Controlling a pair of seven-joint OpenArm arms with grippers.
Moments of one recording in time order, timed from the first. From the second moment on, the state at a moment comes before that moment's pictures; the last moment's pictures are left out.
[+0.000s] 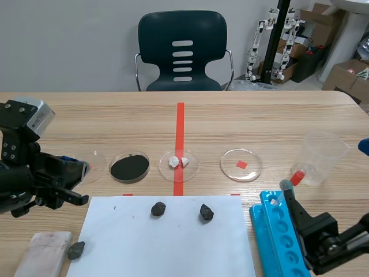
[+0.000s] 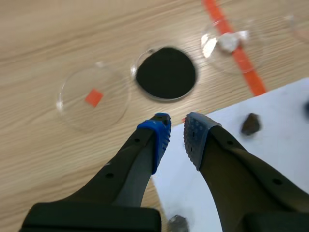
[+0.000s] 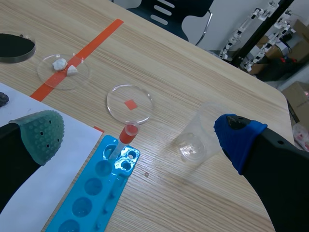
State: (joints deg) left arm 23.4 -34.5 7.9 107.4 -28.8 -6.1 18.8; right arm -55.3 17.3 9.6 123.0 -6.3 9.1 11.9
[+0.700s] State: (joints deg) left arm 39.5 -36.7 0.0 120.0 -19.8 -32.0 -0.9; right arm -55.3 17.3 9.6 123.0 -6.3 9.1 11.9
